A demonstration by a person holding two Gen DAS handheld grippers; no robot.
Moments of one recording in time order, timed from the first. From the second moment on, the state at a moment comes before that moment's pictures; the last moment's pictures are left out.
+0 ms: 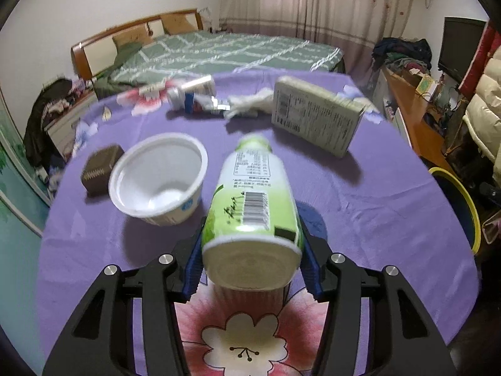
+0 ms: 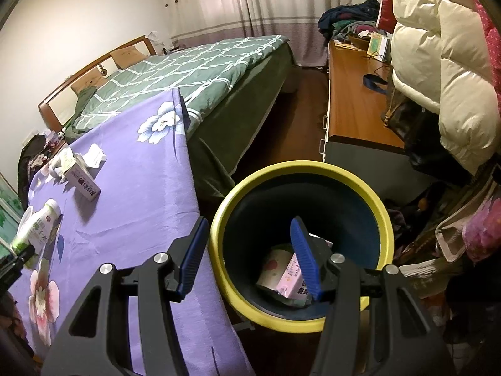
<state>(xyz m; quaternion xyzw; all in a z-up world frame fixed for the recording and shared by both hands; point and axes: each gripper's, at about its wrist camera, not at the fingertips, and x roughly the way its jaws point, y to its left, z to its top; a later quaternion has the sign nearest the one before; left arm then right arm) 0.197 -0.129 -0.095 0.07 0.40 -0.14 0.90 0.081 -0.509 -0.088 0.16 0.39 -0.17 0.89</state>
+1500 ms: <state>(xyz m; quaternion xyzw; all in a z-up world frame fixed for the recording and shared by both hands) 0.126 -0.372 0.004 0.13 0.32 -0.40 0.85 0.012 -0.586 -0.095 0.22 0.35 -0.21 0.89</state>
